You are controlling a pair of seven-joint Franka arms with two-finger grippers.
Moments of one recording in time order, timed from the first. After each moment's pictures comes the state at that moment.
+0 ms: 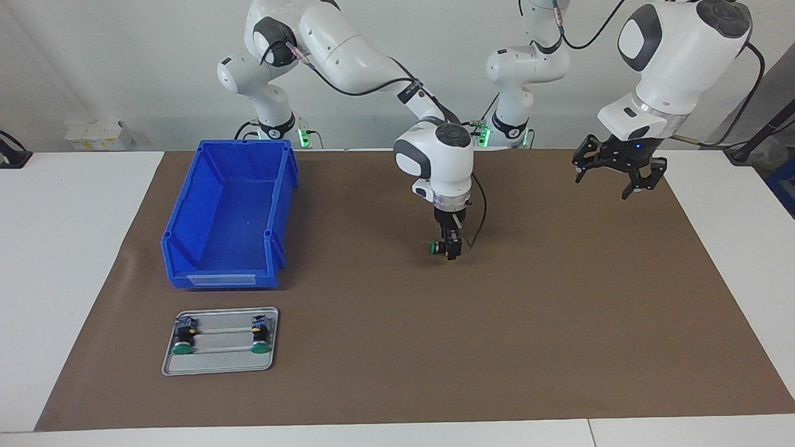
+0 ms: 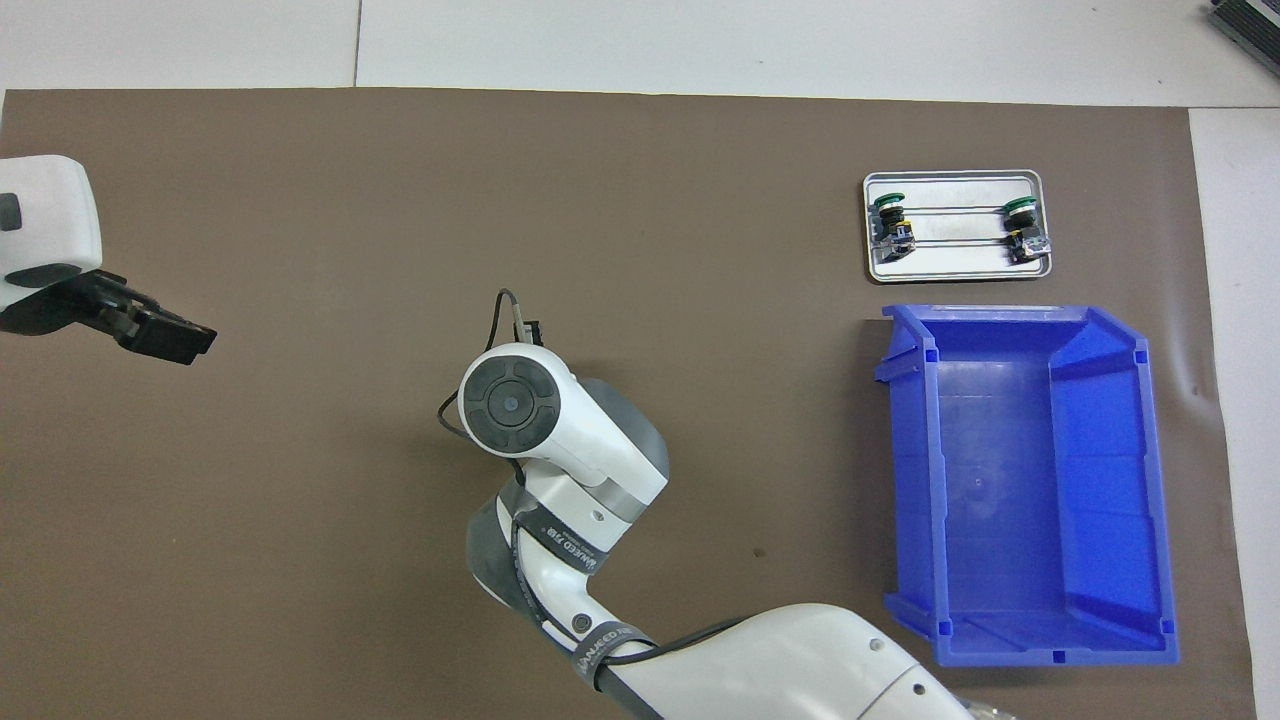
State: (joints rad) left arm 0.02 -0.02 -0.10 -1.69 -0.06 1.70 0.58; right arm 0.71 0.60 0.03 -1.48 -0.10 2.27 2.31
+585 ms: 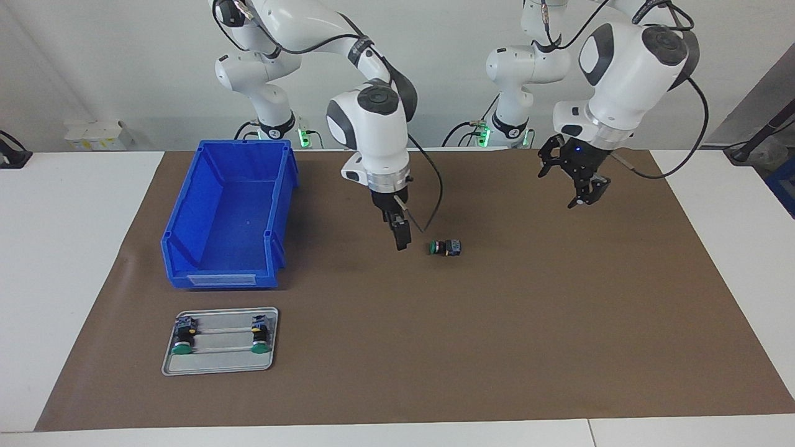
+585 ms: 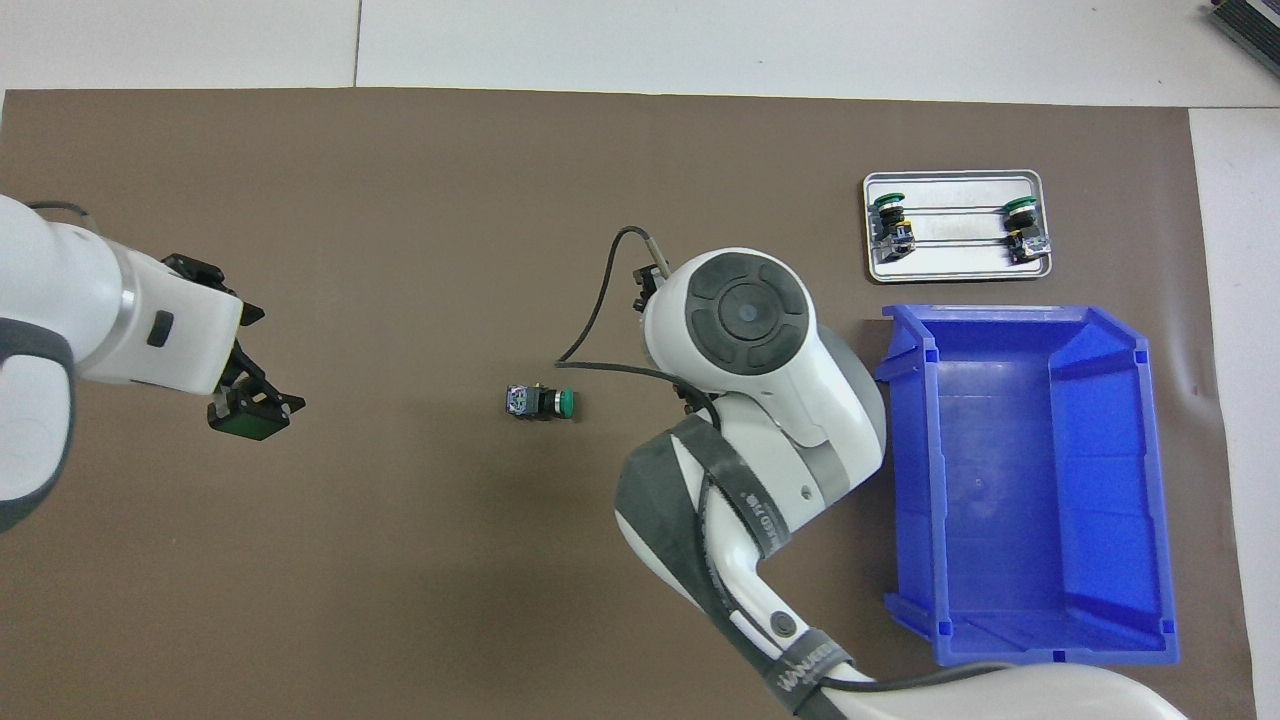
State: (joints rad) left arm -0.10 -0.07 -0.11 -1.89 -0.12 1.83 0.98; right arm 0.50 0.26 0.03 -1.73 -0.02 2.11 1.69
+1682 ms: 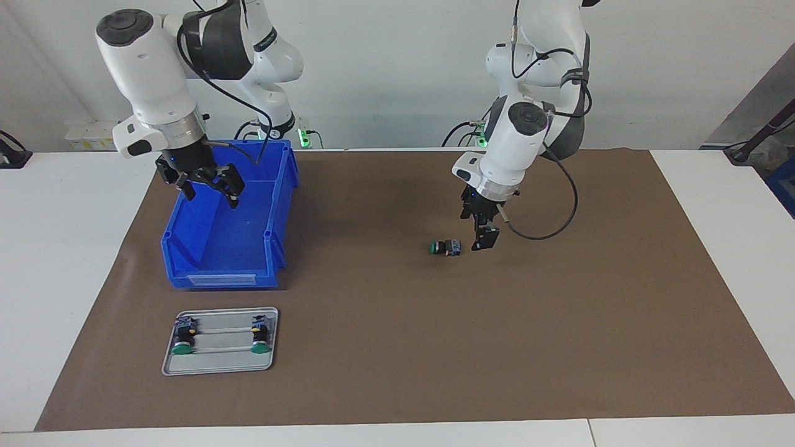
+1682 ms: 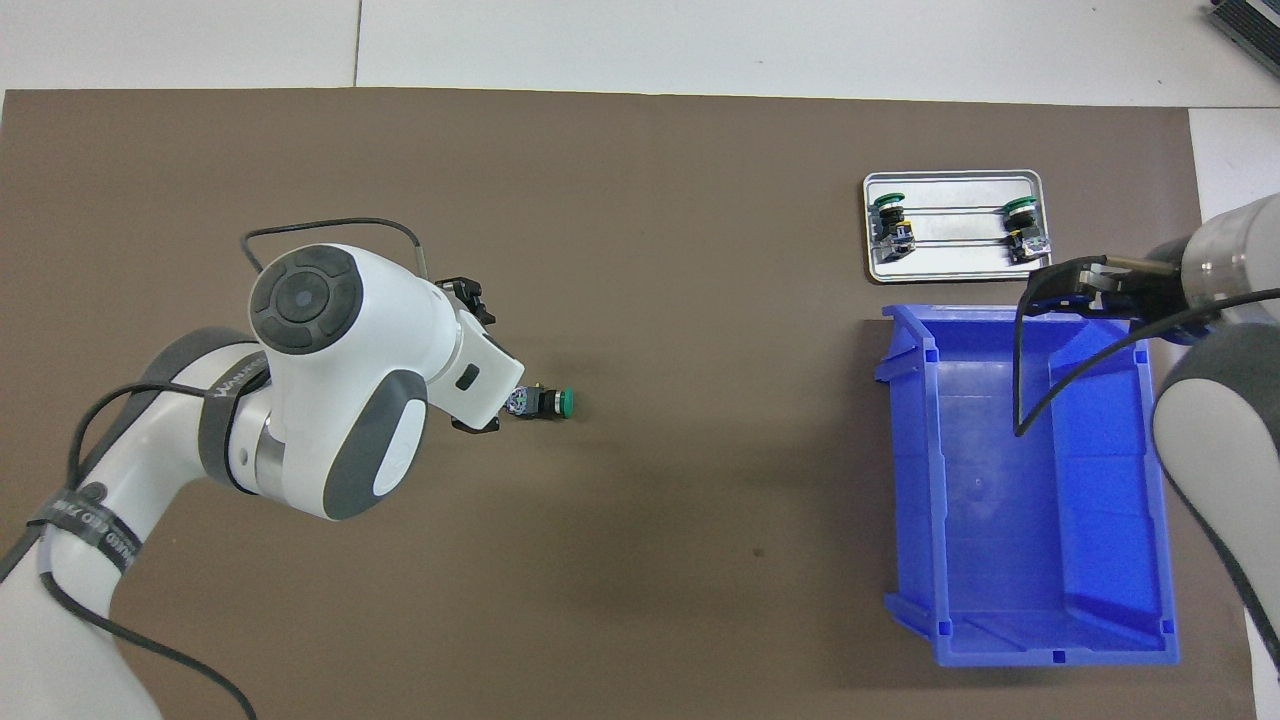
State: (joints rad) left arm -0.37 0.16 -0.11 -1.97 -0.12 2.21 1.09; right arm -0.01 -0.03 0.03 -1.75 -0.02 1.78 0.23
